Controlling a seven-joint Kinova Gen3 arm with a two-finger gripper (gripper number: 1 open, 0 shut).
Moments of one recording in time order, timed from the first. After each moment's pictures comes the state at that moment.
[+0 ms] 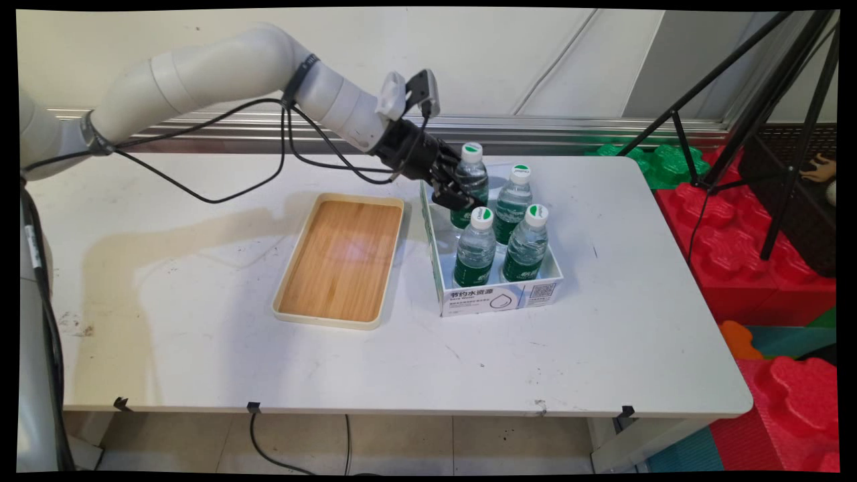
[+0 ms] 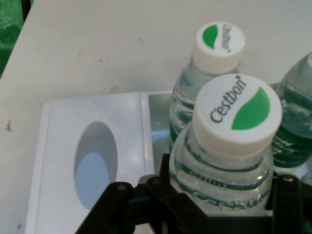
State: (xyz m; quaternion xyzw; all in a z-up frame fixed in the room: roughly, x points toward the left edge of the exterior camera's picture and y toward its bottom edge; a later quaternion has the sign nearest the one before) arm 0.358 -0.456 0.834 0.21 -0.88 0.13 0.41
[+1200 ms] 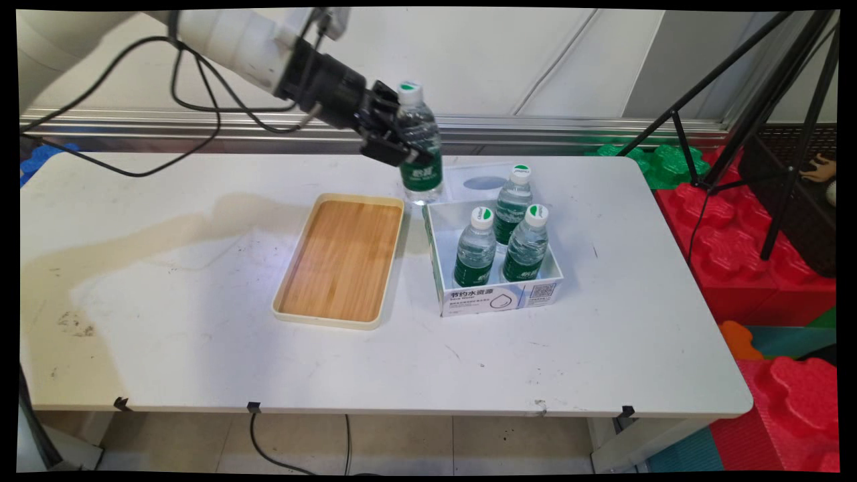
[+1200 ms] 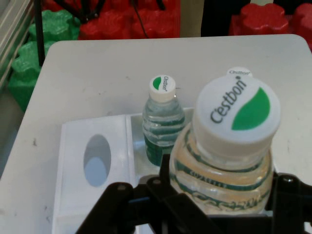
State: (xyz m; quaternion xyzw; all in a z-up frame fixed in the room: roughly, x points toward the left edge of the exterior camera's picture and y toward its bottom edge) arm 0.432 -0.379 0.938 0.19 -0.87 0.14 0.44
